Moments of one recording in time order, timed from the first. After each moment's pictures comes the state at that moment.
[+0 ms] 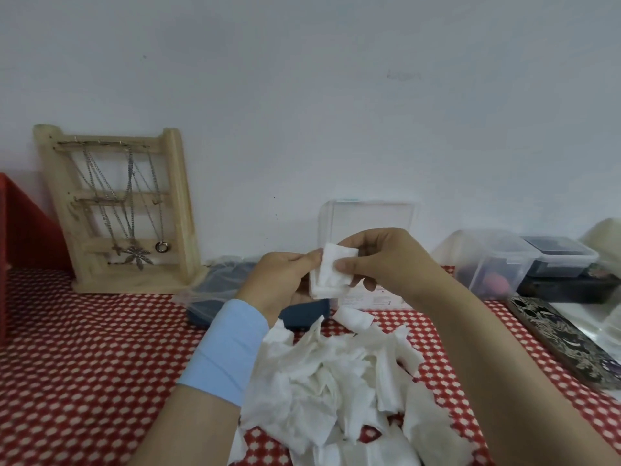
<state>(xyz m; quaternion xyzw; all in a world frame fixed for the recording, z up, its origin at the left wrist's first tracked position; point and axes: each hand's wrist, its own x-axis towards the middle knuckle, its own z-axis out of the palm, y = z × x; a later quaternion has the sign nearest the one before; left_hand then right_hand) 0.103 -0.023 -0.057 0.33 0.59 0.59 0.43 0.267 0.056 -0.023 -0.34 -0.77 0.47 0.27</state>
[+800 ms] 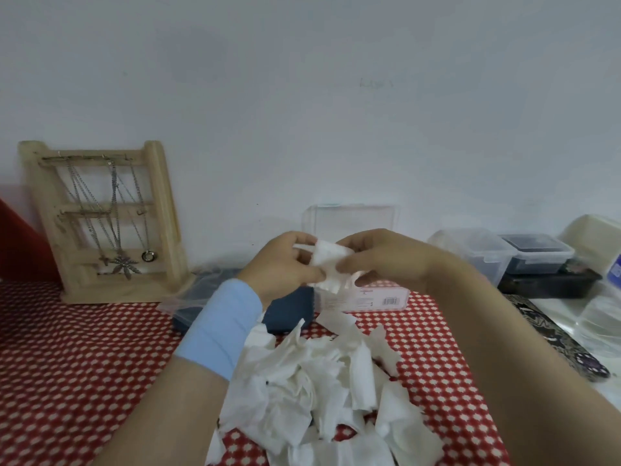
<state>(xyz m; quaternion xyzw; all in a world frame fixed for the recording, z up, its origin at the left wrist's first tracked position) 0.116 -0.007 -0.036 0.49 0.65 0.47 0.33 0.291 0.092 -0.011 -0.31 -0.81 0.48 0.13</state>
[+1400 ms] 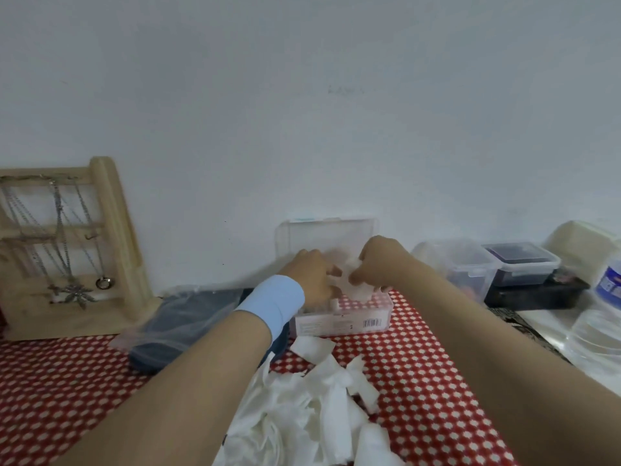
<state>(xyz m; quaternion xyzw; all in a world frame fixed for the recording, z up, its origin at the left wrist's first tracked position) 0.141 0.112 -0.061 0.66 0.74 0.11 0.12 0.283 0.176 -0.032 -0.53 -0.83 0.17 0.08</state>
